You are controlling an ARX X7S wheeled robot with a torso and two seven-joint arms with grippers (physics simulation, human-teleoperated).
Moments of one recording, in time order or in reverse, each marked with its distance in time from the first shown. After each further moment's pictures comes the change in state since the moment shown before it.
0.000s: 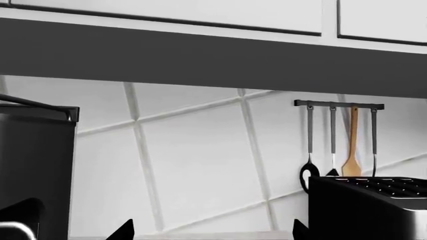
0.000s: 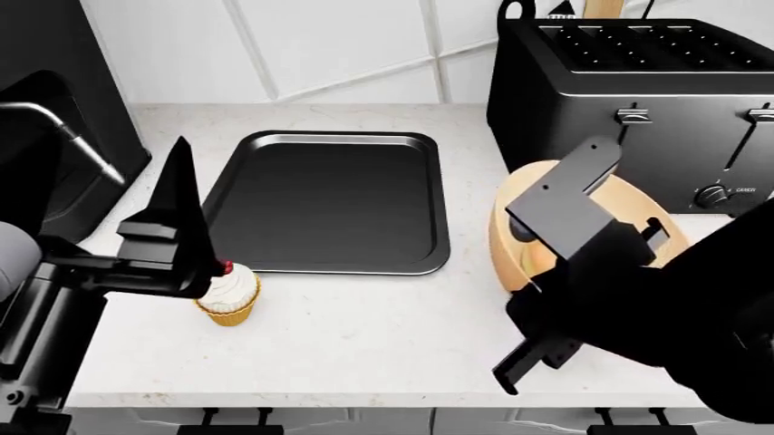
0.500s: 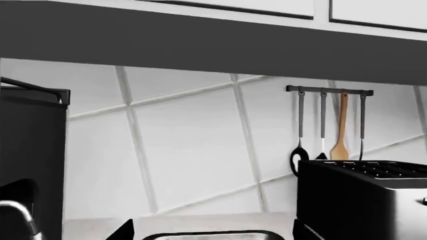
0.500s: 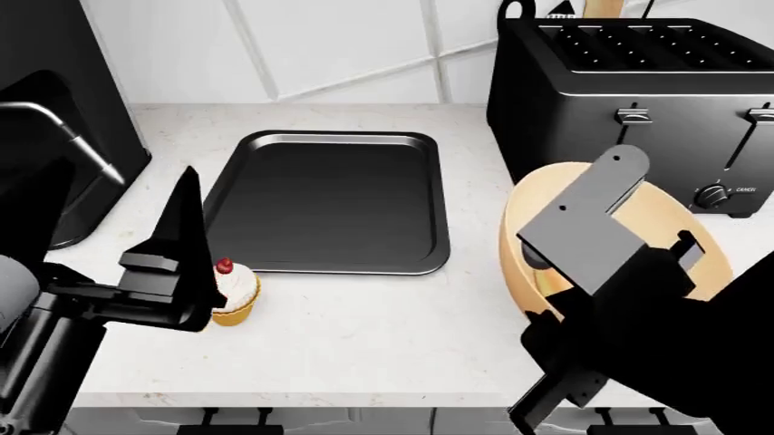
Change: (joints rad) left arm 0.102 -0.058 -0.031 0.043 -0.033 0.044 0.000; right arm 0.118 0.061 -0.092 -0.147 0.235 -0.073 0.187
